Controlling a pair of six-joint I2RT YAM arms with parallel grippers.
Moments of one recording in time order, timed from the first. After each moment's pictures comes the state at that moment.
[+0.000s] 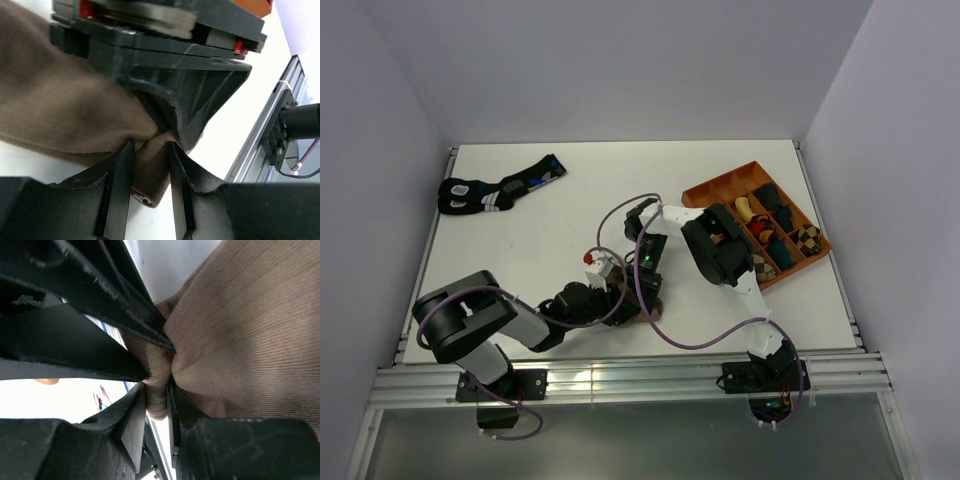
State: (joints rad) left arm -0.94 1.58 0.23 0.99 0.09 -0.74; right arm 0.68 2.34 1.66 -1.43 -0.82 -0.76
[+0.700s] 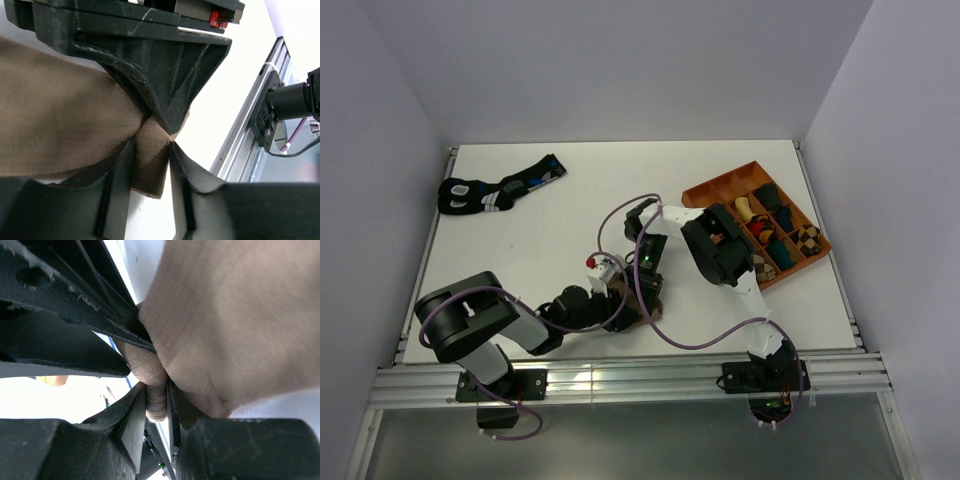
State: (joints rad) left arm -0.96 1.60 0.20 1.07 0.15 -0.74; right arm 0.68 2.34 1.66 -1.43 -0.81 -0.72
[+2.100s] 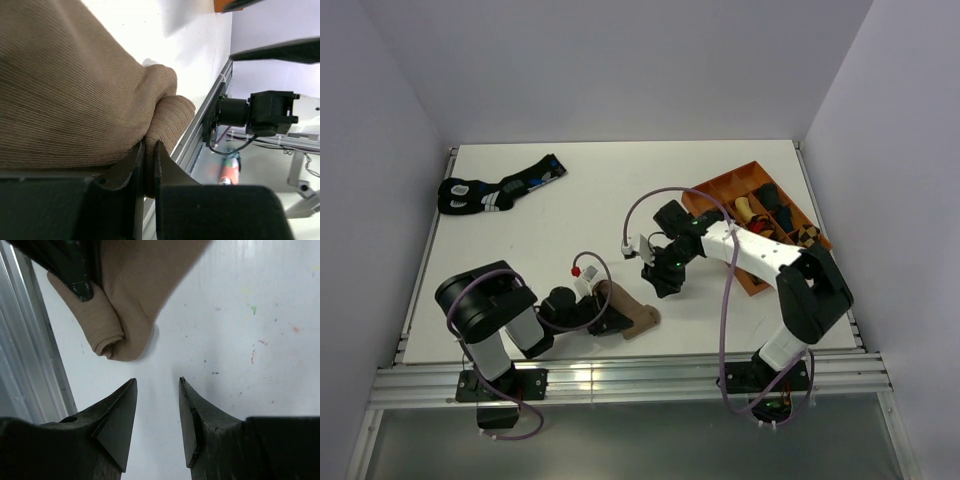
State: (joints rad) left arm -0.86 1.75 0.11 1.27 0.33 -1.17; right arm 0.65 1.64 1.12 -0.80 -0.51 -0.65
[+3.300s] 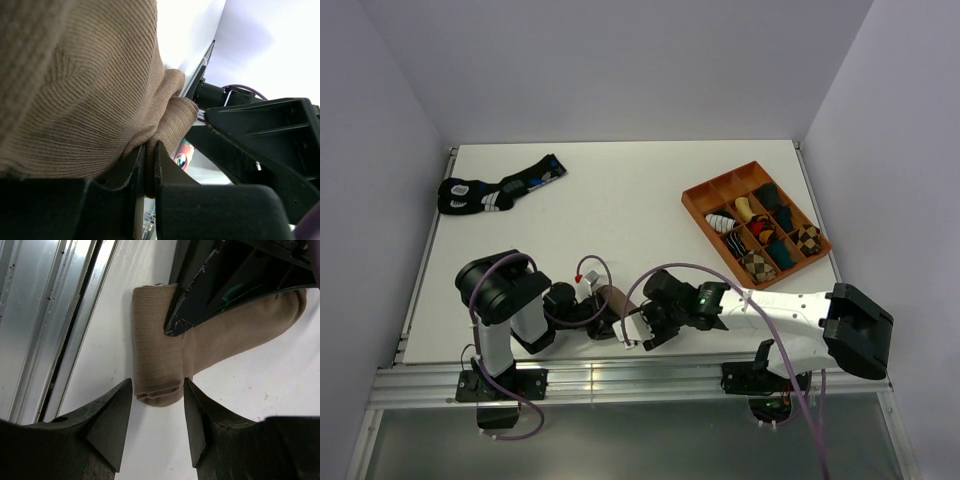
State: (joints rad) left arm -0.76 1.90 0.14 1.32 0.58 -1.40; right arm 1.09 1.28 0.66 -0.37 -0.28 -0.90
